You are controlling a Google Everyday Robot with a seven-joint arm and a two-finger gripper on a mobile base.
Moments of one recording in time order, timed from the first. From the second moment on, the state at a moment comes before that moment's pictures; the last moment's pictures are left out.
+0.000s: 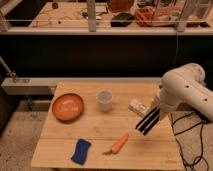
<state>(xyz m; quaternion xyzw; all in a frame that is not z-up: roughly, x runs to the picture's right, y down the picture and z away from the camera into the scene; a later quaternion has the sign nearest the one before) 0.244 0.095 0.665 -0.25 -0.08 -0.28 0.93</state>
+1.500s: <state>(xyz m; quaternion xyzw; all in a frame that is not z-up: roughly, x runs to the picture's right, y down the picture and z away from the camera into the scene) 0.195 0.019 0.689 -0.19 -0.07 -0.32 0.93</state>
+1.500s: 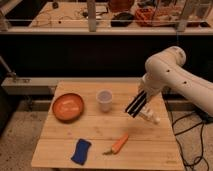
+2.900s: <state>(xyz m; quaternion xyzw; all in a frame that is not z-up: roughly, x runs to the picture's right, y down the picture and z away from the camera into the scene) 0.138 -0.021 0.743 -0.16 -0.10 -0.36 0.91</state>
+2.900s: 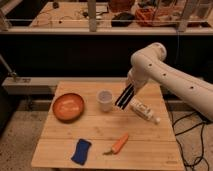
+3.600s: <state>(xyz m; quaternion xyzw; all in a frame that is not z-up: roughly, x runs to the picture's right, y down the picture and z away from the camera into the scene) 0.110 -0.027 0.763 -0.16 -0.12 -0.38 0.90</state>
